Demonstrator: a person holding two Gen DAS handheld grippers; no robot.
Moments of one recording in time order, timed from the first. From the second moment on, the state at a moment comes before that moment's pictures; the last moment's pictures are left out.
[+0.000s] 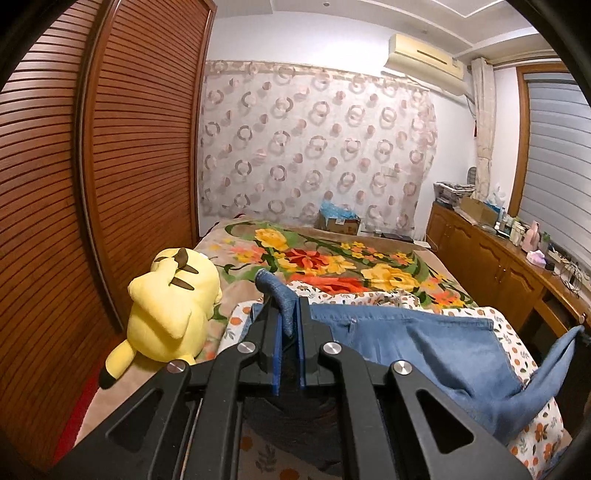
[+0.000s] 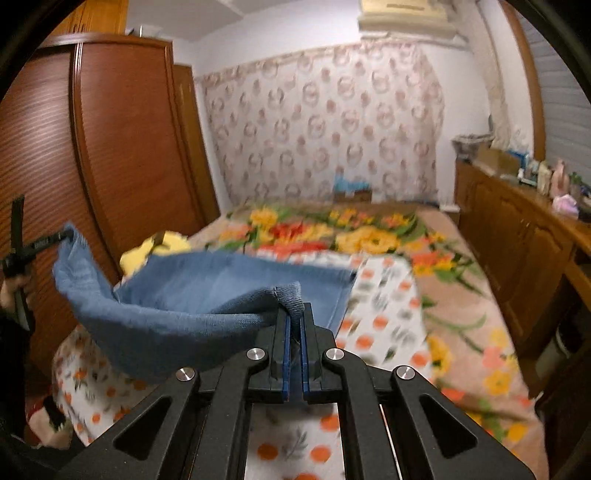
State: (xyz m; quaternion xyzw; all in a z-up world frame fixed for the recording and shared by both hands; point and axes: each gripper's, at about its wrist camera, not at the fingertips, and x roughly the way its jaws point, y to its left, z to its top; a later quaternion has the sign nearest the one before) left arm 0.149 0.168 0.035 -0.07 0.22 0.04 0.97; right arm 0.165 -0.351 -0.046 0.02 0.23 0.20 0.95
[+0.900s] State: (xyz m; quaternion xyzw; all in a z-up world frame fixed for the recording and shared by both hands) left arm 0.310 0.173 -0.004 -0.06 0.30 0.04 0.95; right arm 0.261 -0.332 -0.033 -0.01 0.28 0.15 0.95
